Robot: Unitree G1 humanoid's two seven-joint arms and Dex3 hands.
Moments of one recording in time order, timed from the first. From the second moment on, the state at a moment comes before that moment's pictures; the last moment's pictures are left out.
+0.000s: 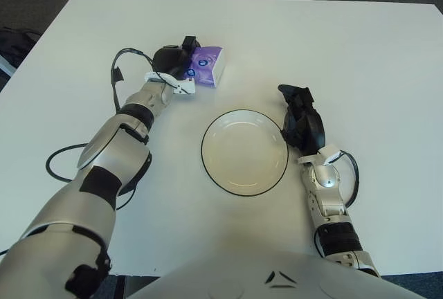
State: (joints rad) left arm -0.98 0.33 -0.61 1.30 0.66 -0.34 0.52; right arm -0.02 0.03 0.03 0.19 0.02 -0.50 0.08
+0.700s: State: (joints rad) left arm -0.93 0.35 -0.44 1.30 0.55 -0.43 0.52; right arm -0.01 0.03 0.03 0.19 0.02 -0.50 0.12
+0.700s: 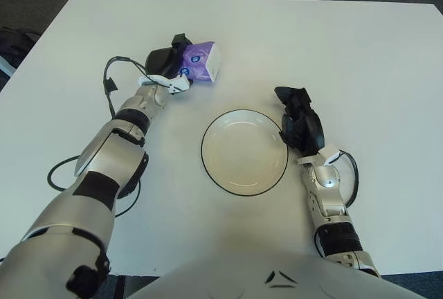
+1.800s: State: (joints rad) left arm -0.89 0.33 -0.16 1.30 0.30 -0.52 0.42; right arm -0.02 0.03 0.03 0.19 0.02 -0.50 0.15
